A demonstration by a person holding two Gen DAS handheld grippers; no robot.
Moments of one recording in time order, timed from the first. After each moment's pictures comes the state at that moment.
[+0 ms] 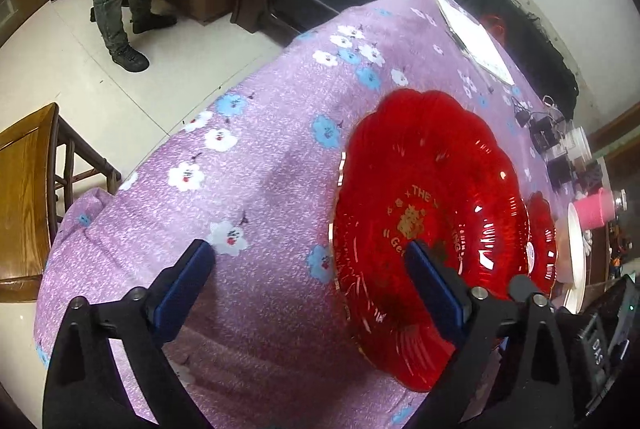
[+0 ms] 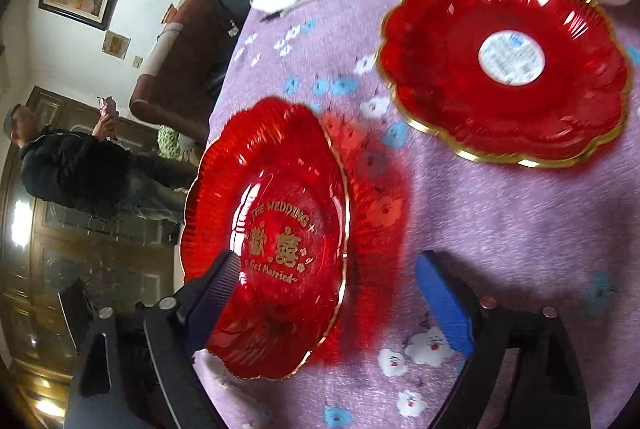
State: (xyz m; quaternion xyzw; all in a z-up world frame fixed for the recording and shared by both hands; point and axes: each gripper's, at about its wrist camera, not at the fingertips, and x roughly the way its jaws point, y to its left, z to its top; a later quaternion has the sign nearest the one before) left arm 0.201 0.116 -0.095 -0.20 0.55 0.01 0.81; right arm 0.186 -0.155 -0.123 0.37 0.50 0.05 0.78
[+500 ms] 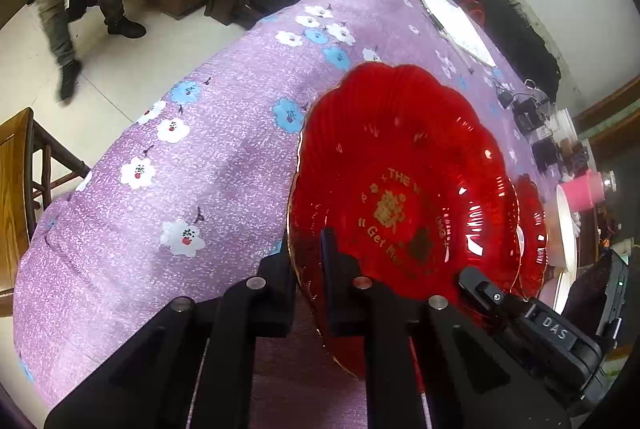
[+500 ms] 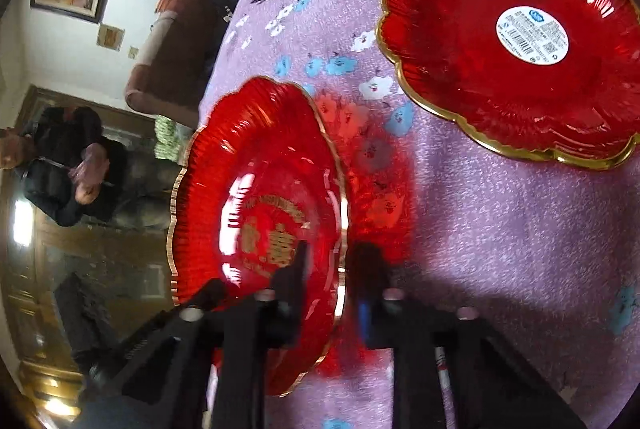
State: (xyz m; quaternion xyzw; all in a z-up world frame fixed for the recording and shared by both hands) left arm 0.204 0.106 -0.103 -0.20 0.55 -0.03 0.81; right arm 0.211 -0.151 -0.142 0.36 0.52 0.05 0.77
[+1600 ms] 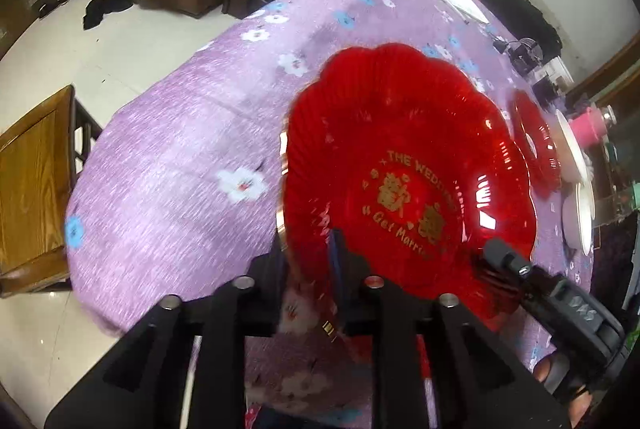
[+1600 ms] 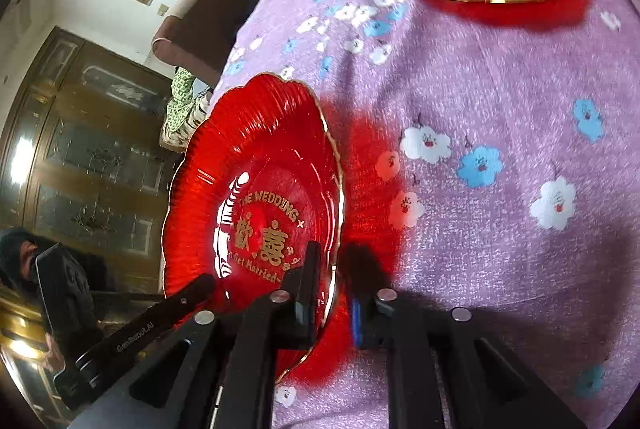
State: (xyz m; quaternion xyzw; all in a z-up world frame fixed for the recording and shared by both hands) left arm 0.086 0.129 -0.096 -0.15 0.56 -0.01 0.81; right arm 0.102 -0.120 -0.133 0.29 0.52 0.10 0.79
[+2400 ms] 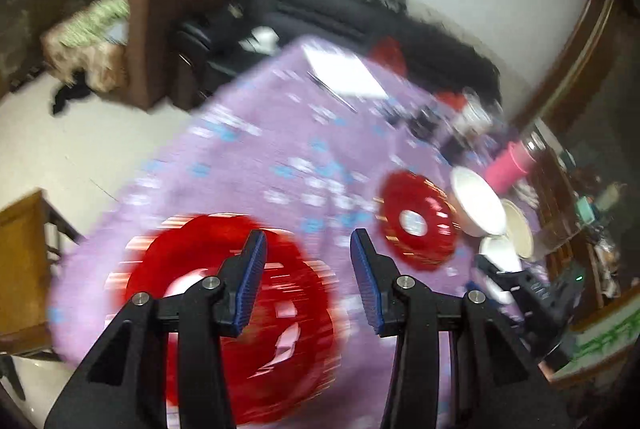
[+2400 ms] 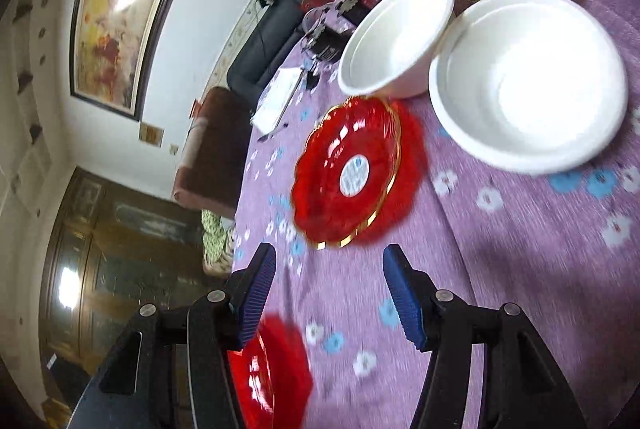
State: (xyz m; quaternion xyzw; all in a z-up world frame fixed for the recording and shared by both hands) left arm 0.133 0.013 0.017 -0.13 0.45 -0.10 0.88; right arm 0.106 -0.319 -0.093 0.47 0.36 0.03 0.80
